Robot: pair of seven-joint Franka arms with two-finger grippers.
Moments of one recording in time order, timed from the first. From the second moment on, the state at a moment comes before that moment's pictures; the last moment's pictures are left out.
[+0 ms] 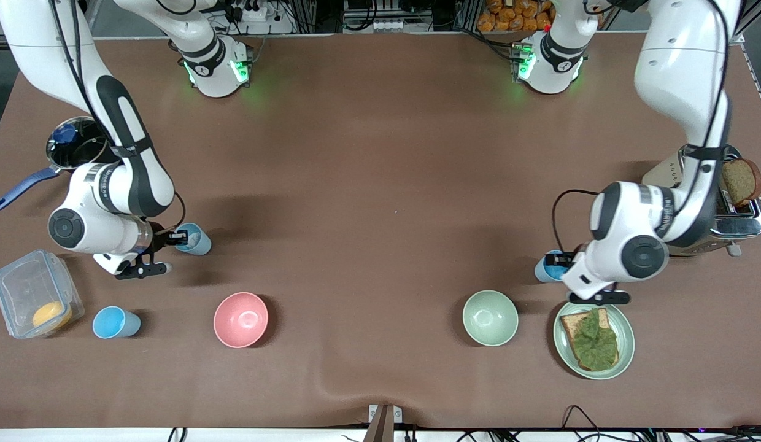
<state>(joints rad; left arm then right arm) -0.10 0.64 -0.08 -1.60 0.14 2.00 -0.20 0.03 0.49 -0.08 -1.92 0.09 2.19 -0.22</state>
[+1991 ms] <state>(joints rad) -0.10 0.43 -0.07 -1.57 0.26 1.96 -0.07 0.75 0.69 -0.06 -1.64 0.34 2.44 0.64</state>
